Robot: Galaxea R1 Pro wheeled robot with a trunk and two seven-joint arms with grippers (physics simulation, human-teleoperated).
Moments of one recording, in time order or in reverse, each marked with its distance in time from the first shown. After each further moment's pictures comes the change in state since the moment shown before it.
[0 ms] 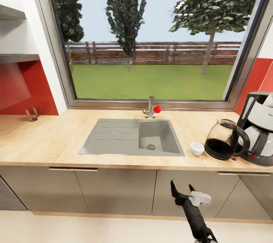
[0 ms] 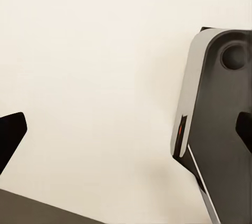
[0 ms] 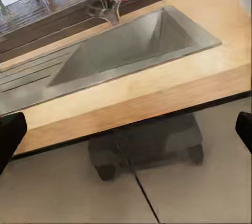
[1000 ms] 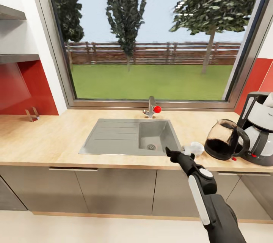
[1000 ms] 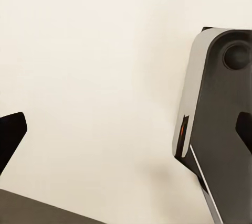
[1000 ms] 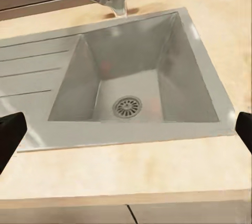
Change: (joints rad) left arm 0.000 0.004 -0.003 0.000 -0.002 0.000 0.000; right arm -0.304 0.006 0.049 -0.376 0.158 0.882 -0.243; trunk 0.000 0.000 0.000
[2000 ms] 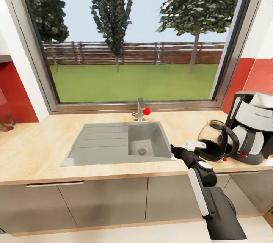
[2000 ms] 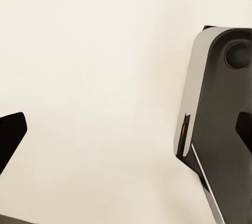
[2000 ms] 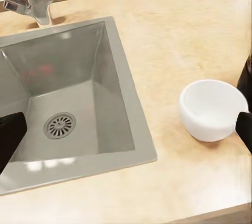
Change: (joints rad) left arm 0.000 0.002 0.000 0.002 0.001 0.004 -0.001; right arm -0.056 -0.002 -0.003 0.001 0.024 0.093 -0.133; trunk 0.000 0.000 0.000
